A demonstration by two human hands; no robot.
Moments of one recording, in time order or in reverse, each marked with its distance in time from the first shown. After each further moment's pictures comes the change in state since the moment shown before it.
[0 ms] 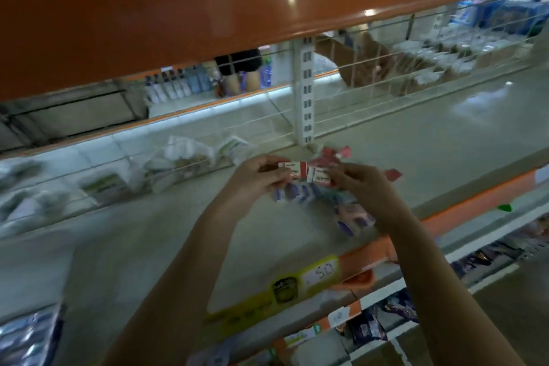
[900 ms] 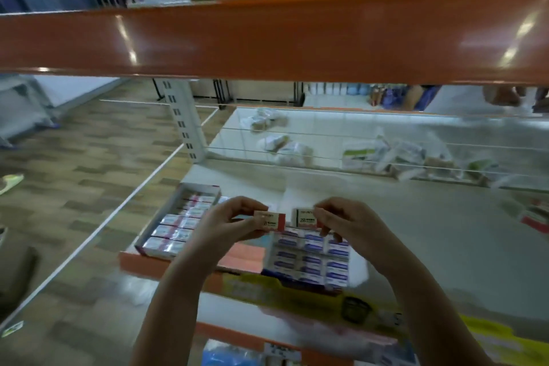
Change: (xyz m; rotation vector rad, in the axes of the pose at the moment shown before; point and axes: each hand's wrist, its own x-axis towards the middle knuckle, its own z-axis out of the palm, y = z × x) left_hand -0.334 -0.020 -0.352 0.031 0.603 -0.002; right_hand -0.102 -0.227 0.363 0.107 -0.721 -0.222
